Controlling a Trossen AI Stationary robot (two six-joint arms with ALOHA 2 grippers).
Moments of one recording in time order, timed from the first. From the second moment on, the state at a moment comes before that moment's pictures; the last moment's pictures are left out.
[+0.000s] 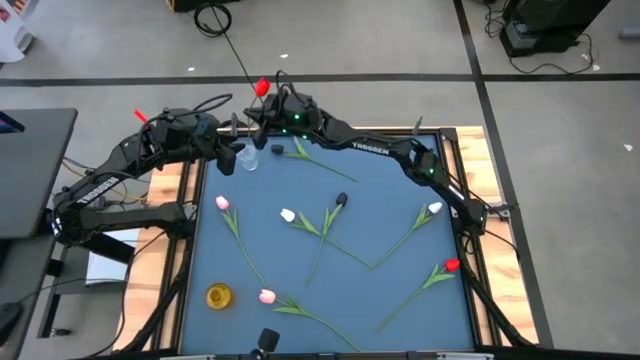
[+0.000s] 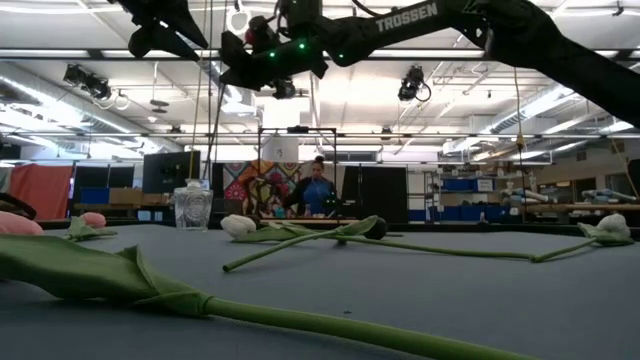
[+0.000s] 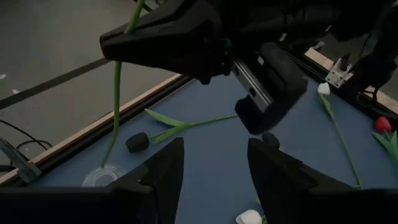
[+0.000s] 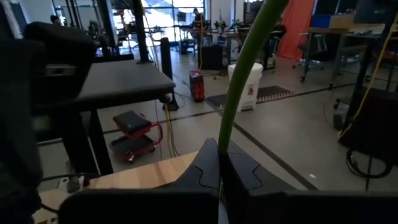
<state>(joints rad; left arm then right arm) 0.56 0.84 1.11 -0.79 -0.03 -0.28 -0.35 2.41 2.31 0.05 0.02 0.05</state>
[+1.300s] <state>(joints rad) 0.56 0.84 1.11 -0.79 -0.08 -0.34 -0.35 2.39 2.31 -0.15 -0.11 0.19</state>
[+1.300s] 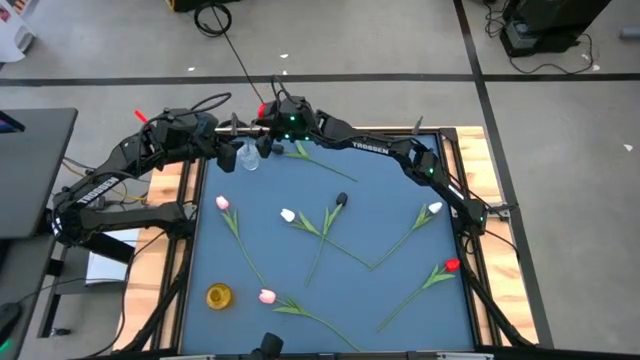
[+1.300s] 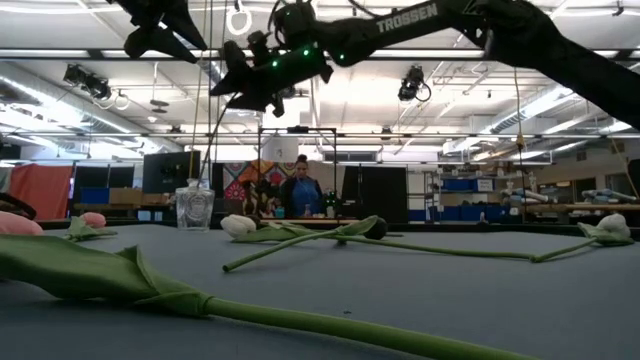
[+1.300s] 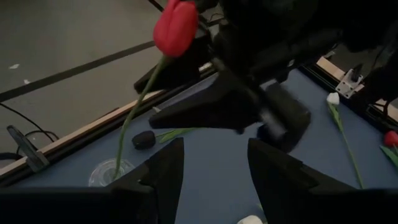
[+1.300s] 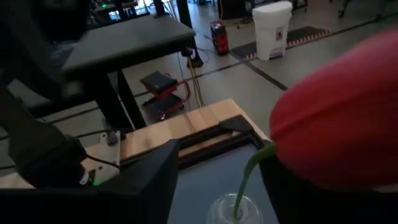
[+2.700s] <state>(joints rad) 0.52 0.84 1.11 -0.80 -0.21 -0.44 -0.39 2.08 2.31 -0.46 -0.02 0.24</state>
